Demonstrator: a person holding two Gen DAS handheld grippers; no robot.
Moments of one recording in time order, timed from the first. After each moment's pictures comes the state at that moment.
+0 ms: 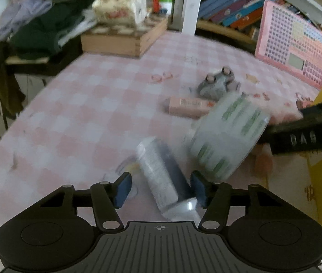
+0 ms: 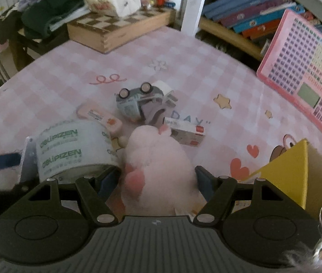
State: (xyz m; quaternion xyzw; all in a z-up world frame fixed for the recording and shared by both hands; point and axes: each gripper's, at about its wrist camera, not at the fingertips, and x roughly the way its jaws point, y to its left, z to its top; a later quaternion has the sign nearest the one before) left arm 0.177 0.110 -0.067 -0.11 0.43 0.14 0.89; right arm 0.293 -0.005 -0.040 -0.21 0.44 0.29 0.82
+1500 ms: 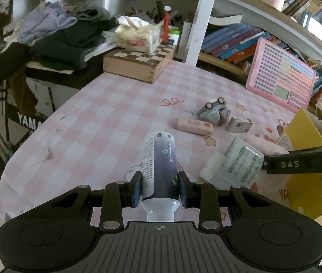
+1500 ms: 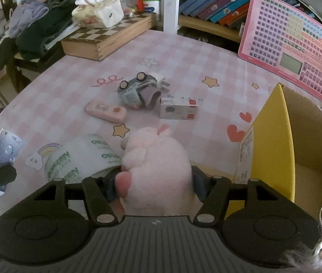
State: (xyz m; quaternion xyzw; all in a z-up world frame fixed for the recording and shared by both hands) left arm 0.105 0.125 -0.028 -0.15 0.36 0.13 0.91; right arm 0.249 -0.041 -0.029 -0.13 0.44 0.26 0.85
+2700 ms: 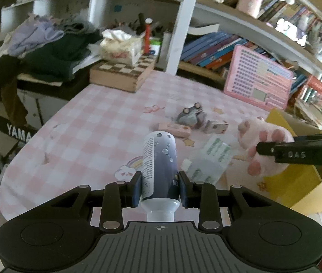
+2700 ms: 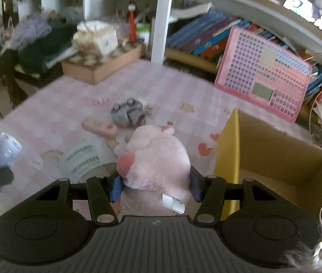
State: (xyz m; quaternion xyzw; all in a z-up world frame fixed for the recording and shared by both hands) left arm 0.074 0.110 -0.006 -0.14 0.33 0.09 0.93; right arm 0.198 -0.071 0.012 -0.14 0.35 0.24 0.89
